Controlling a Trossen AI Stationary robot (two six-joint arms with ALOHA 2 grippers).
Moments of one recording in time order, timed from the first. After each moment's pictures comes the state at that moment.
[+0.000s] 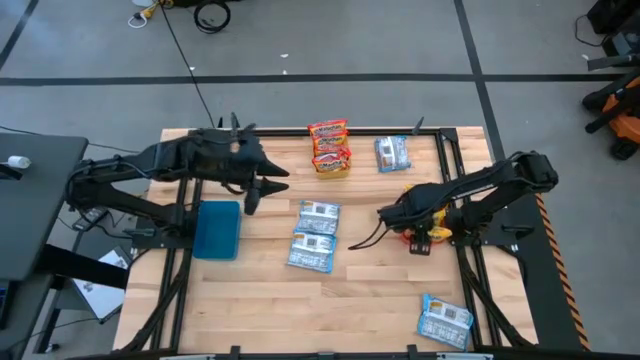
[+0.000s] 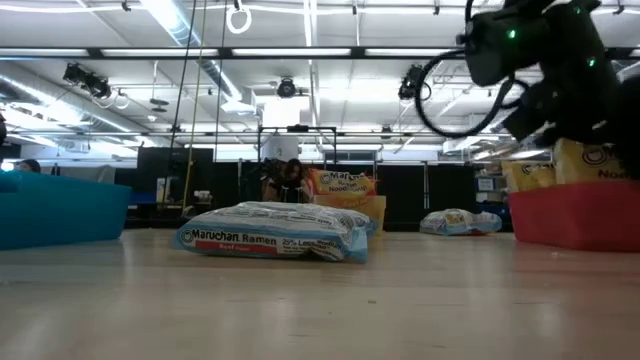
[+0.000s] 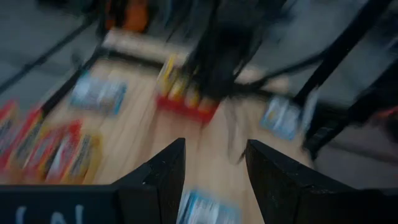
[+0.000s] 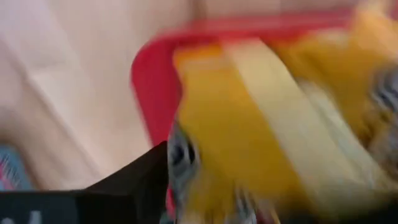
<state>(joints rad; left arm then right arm) 0.06 1.15 1.33 -0.57 0.02 -0.23 0.11 1.42 0.84 -1.22 -0.12 0.31</state>
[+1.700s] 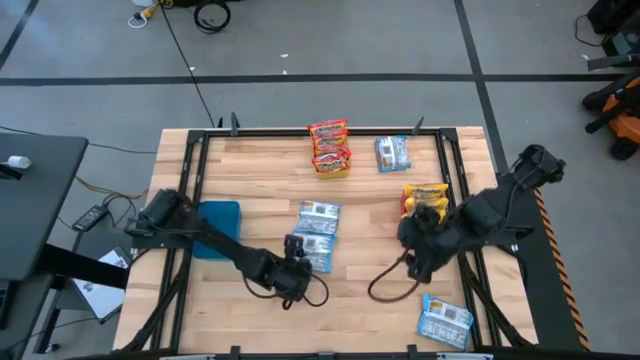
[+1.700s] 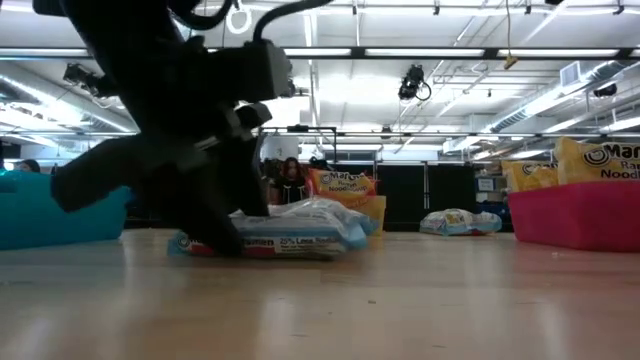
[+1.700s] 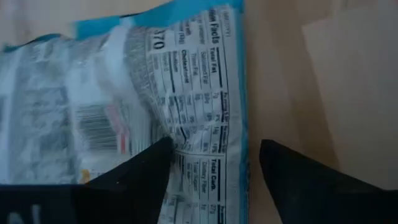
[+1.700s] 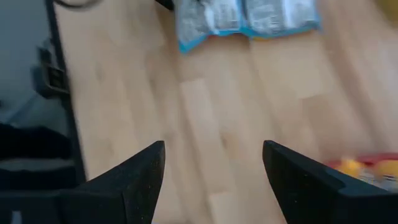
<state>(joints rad) -0.48 1.93 1.14 -0.39 -0.51 -0.10 0.61 1.33 1.37 -1.19 0.29 0.88</state>
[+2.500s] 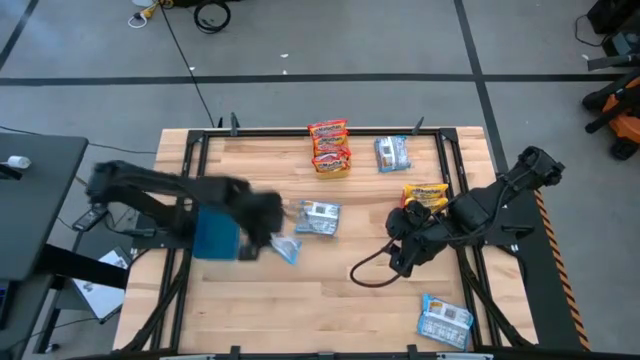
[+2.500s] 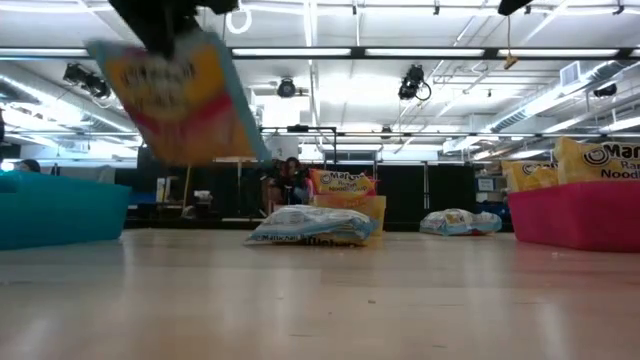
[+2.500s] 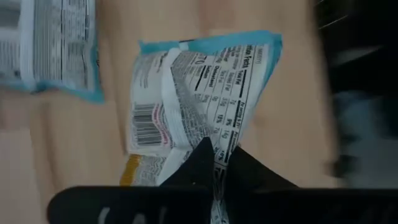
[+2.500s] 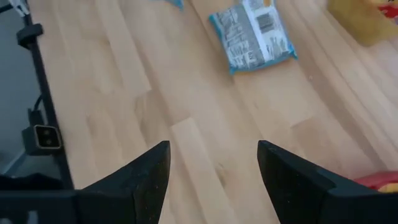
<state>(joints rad) -0.09 1.35 1.13 -0.88 0.29 -0.04 0.54 1.35 1.36 -1.10 0.37 0.92</state>
